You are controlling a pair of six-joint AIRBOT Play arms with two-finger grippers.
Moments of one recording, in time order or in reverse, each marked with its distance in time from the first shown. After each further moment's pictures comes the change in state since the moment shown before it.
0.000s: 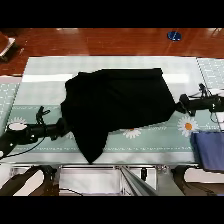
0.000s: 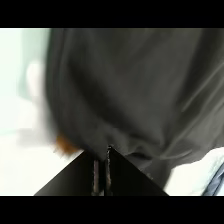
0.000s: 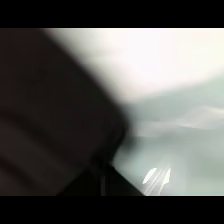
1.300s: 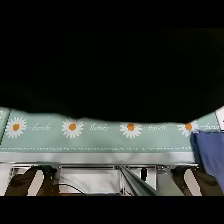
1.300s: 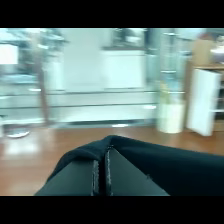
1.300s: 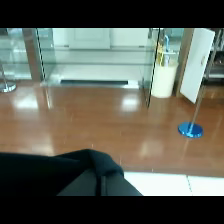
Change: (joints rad) left arm 0.042 0.456 1.514 0.693 -0.213 -0.241; right arm 0.090 0.856 0.924 -0.338 0.206 0.179
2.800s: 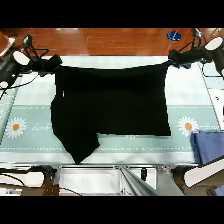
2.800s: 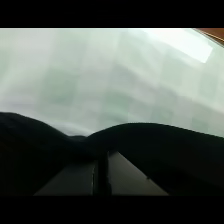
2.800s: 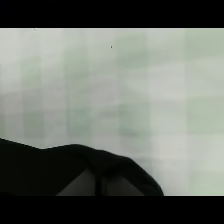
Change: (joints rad) left arm -0.228 -1.015 -0.431 -0.121 0.403 -0.218; right arm 0.208 -1.161 -0.126 0.126 -0.322 0.006
